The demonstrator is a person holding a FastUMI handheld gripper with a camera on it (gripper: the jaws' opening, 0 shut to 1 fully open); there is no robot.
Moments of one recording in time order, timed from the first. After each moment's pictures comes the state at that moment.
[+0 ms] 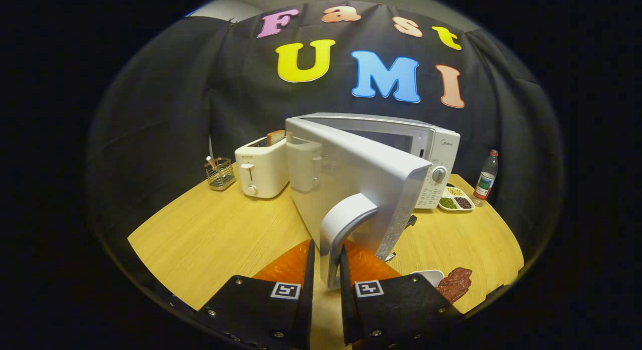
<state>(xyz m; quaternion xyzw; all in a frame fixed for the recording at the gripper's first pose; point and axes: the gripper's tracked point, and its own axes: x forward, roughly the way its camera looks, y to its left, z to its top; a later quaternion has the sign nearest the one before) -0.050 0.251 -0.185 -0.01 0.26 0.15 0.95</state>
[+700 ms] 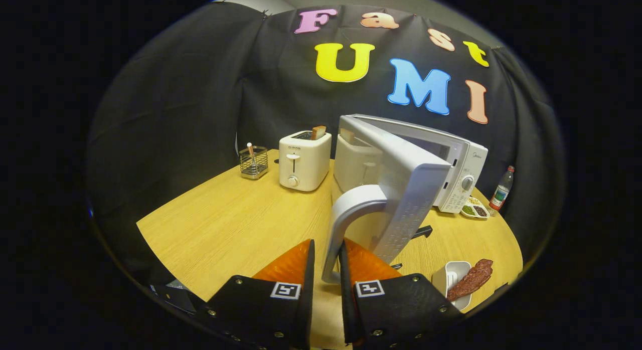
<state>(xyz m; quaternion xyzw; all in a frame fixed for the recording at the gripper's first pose) -0.092 0.324 -0.184 -0.04 0.25 0.18 0.95</state>
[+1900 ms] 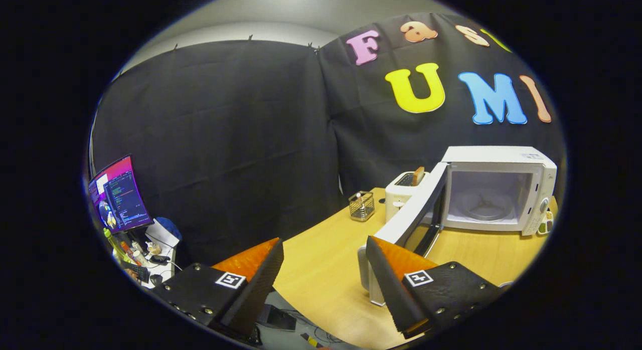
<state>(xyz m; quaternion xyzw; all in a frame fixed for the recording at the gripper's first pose) -0.143 0.367 -0.039 0.10 0.16 0.45 0.87</state>
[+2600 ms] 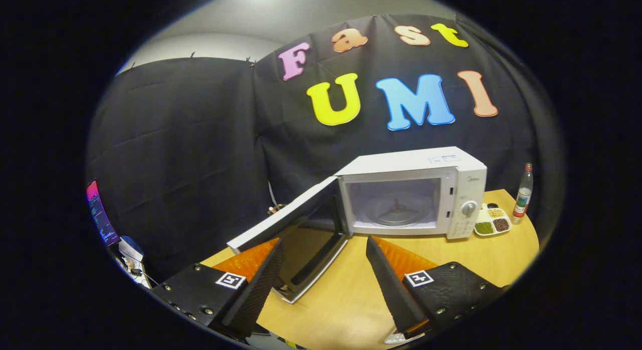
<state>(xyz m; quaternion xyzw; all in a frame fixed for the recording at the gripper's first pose) -0.043 0.187 -0.078 0.11 0.19 0.28 0.93</state>
